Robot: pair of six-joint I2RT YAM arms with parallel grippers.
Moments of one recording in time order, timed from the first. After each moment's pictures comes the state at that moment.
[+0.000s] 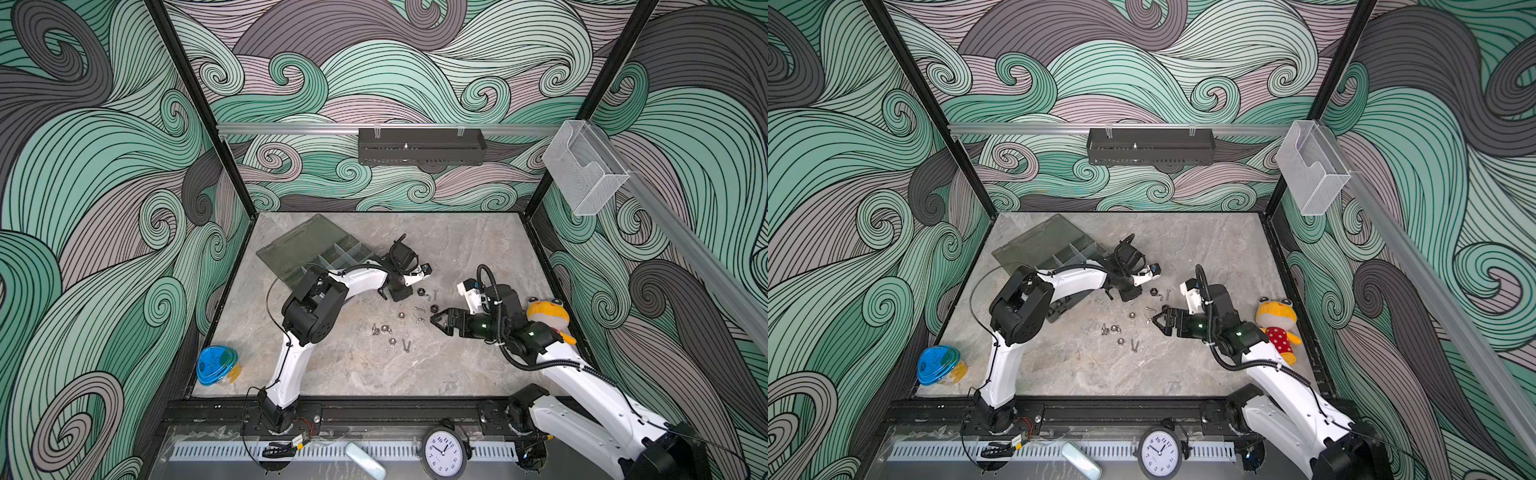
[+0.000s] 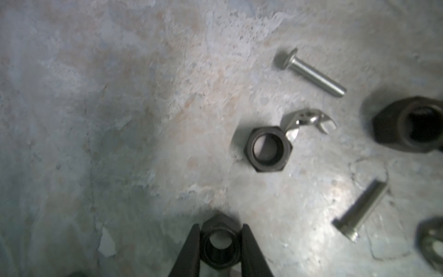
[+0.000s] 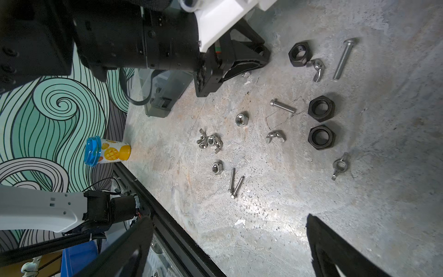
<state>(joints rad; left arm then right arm) -0.70 2.11 1.50 -0.47 0.05 0.52 0.45 0.90 0.54 -0.40 -0.47 0.54</state>
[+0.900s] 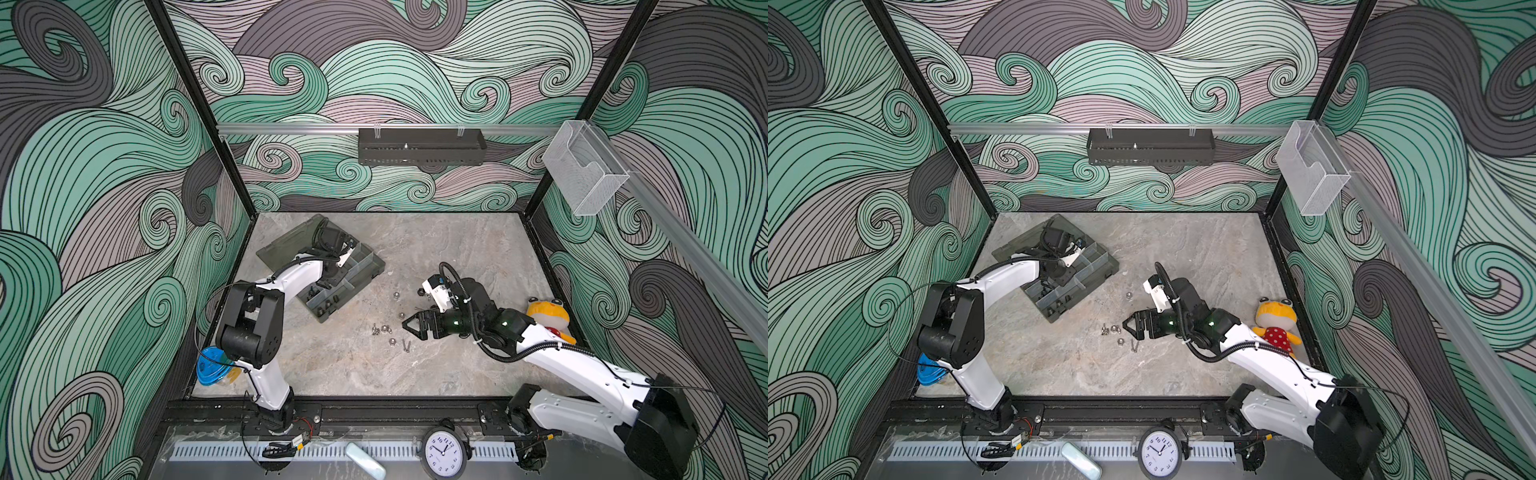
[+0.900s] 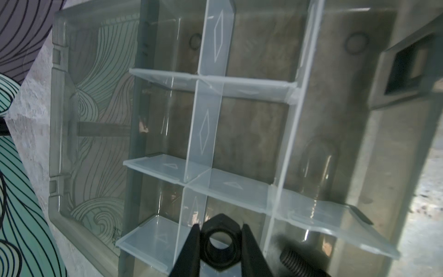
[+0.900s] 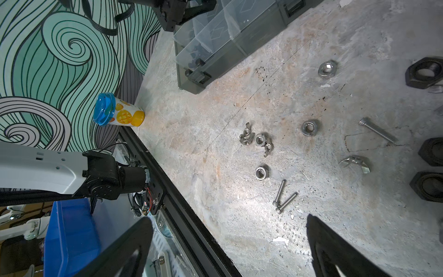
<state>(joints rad) -0.30 1.75 1.21 -0.55 -0.23 0.41 0.74 1.09 0.72 -0.34 -0.37 0.53</state>
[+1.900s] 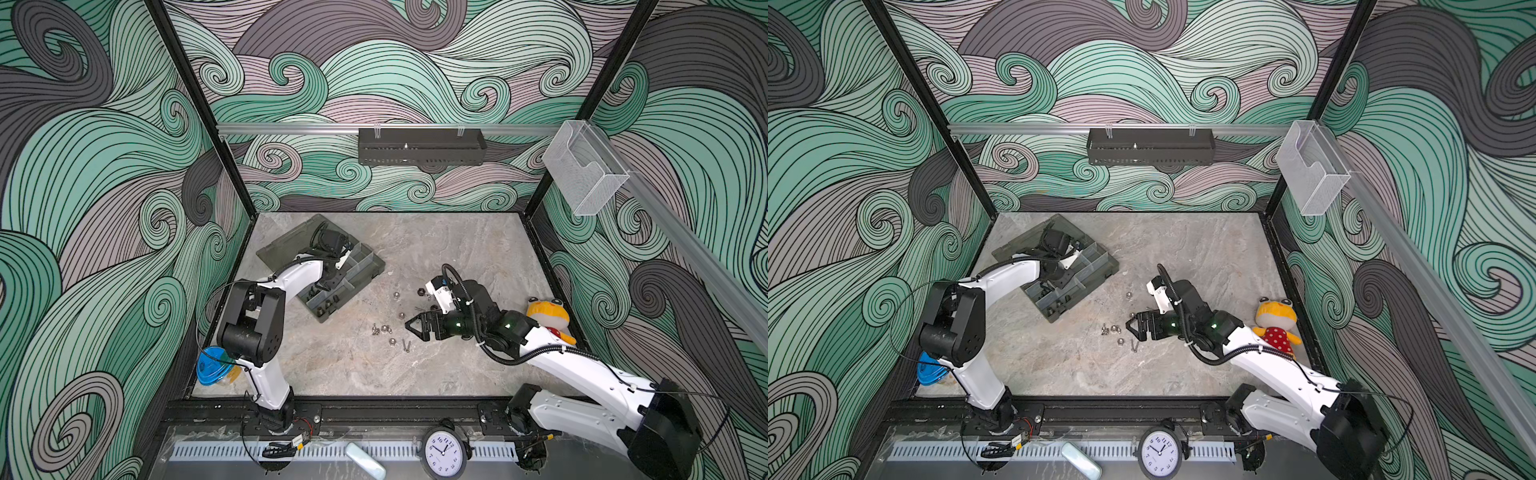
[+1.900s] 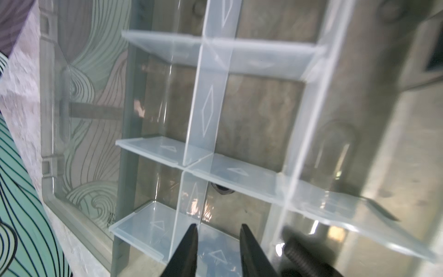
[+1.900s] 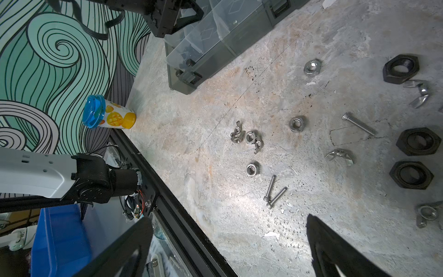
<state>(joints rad) -0.32 1.74 1.19 -0.54 -0.22 0.39 0.74 1.07 0.70 -0.37 -0.34 0.53</state>
